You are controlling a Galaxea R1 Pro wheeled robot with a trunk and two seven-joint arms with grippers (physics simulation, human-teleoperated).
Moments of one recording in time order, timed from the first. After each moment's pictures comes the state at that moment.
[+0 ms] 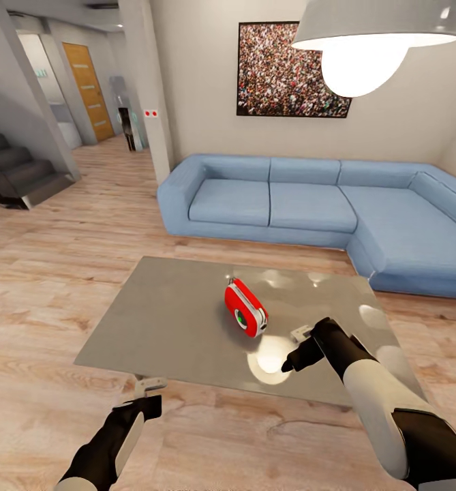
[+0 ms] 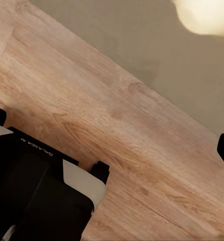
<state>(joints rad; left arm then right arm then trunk) -0.46 -0.04 0.04 -0.74 0.11 0.42 0.15 -0.94 -0.01 -0.10 -0.44 0.75 0.73 0.74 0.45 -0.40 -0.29</state>
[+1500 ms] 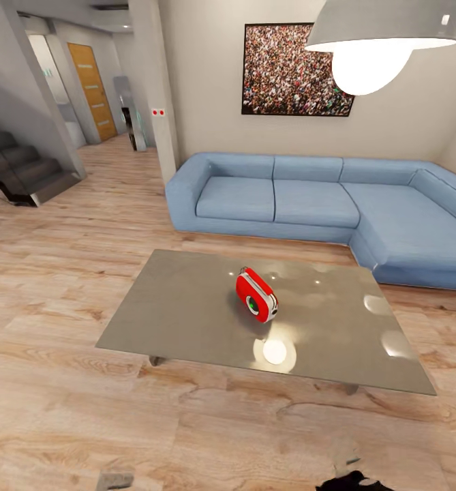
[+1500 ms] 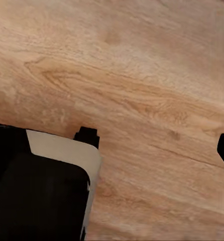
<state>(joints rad) -0.46 0.07 0.00 0.00 0.02 -0.13 0.12 -0.57 -0.11 -0.29 0.07 0.51 -0.04 0.10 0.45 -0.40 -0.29</state>
